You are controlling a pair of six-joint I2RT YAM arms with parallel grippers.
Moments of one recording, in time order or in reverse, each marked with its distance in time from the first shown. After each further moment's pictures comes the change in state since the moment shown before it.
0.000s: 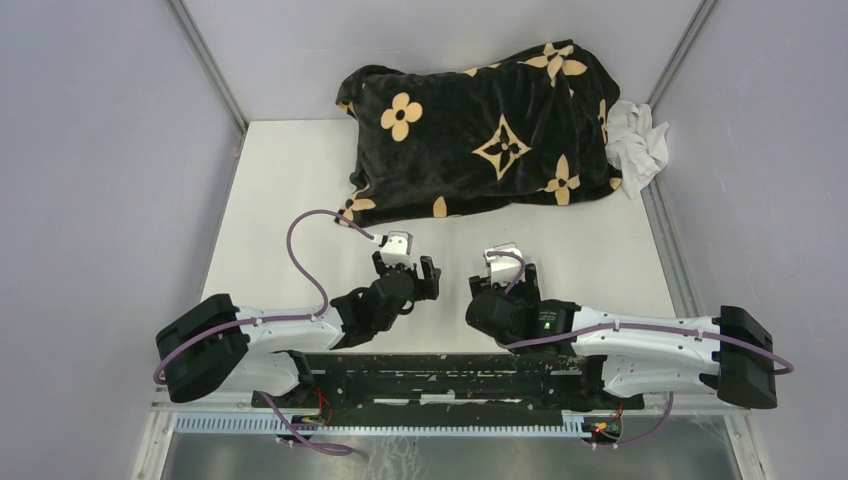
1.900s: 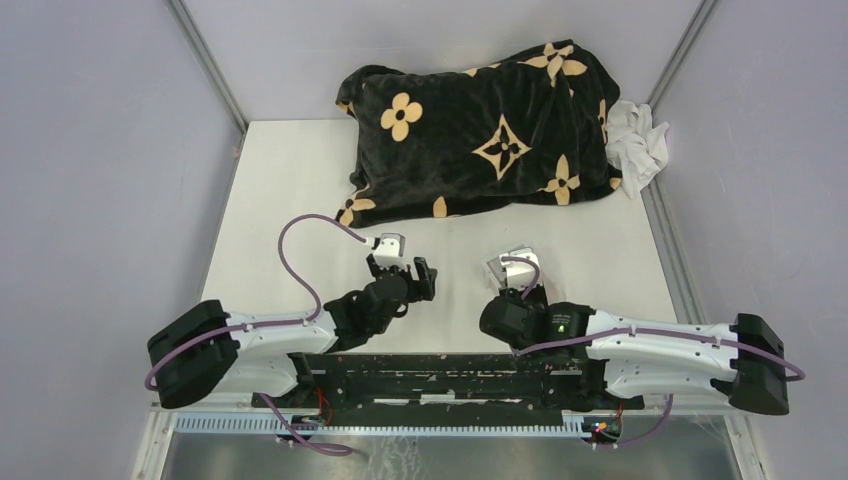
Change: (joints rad) left arm -0.002 -0.053 -0.037 0.000 -0.011 -0.029; right arm 0.001 -0.077 -0.051 -0.180 0.047 0.057
